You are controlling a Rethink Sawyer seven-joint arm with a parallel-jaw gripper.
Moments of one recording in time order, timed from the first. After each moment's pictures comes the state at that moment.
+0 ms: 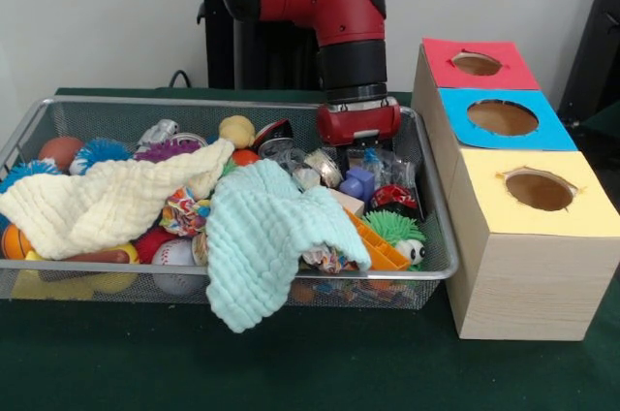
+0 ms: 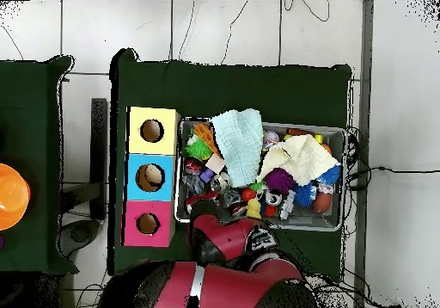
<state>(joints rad) -0.21 -0.33 -0.04 1.89 -0.53 -0.55 1.76</state>
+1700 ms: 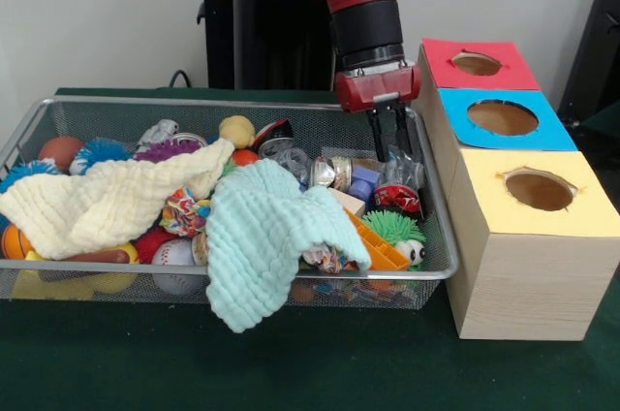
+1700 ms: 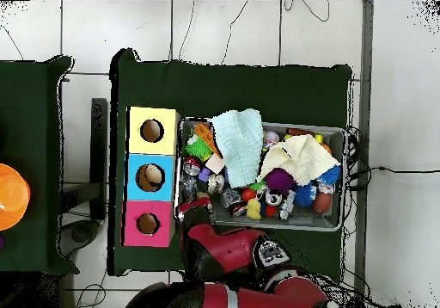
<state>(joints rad) -0.26 -0.45 0.04 2.02 -0.55 -0.58 1.76</state>
